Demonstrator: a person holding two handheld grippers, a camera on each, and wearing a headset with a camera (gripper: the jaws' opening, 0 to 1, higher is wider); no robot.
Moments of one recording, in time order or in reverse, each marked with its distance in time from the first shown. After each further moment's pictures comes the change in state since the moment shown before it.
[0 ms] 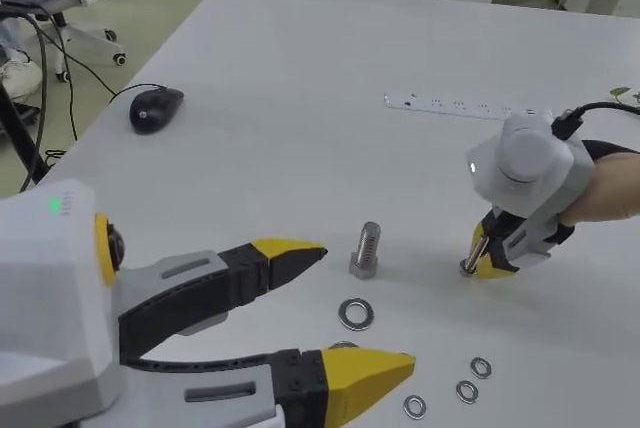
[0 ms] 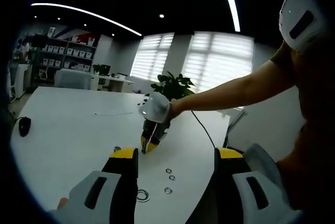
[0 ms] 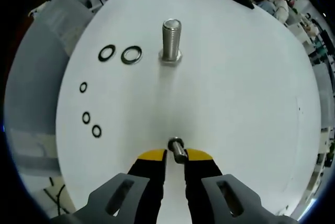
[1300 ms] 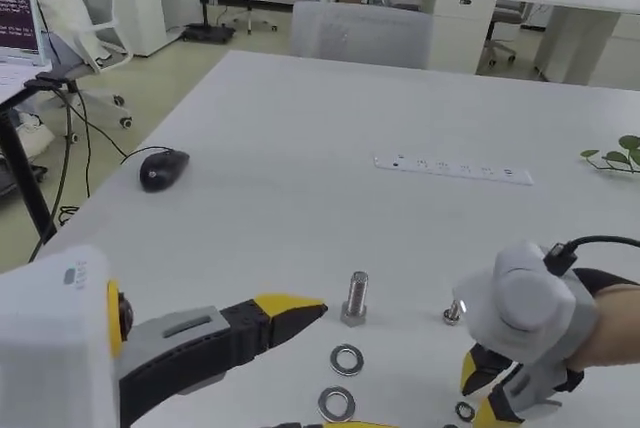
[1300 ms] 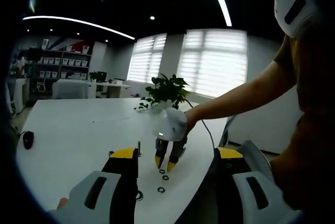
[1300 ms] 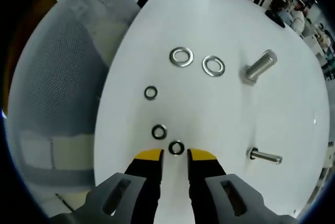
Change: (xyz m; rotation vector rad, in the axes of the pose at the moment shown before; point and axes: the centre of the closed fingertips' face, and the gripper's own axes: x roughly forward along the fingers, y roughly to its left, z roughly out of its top) left arm -0.010 -0.040 0.008 0.092 0.003 0.002; right arm 0.002 0.108 0.016 -0.080 -0.029 0.106
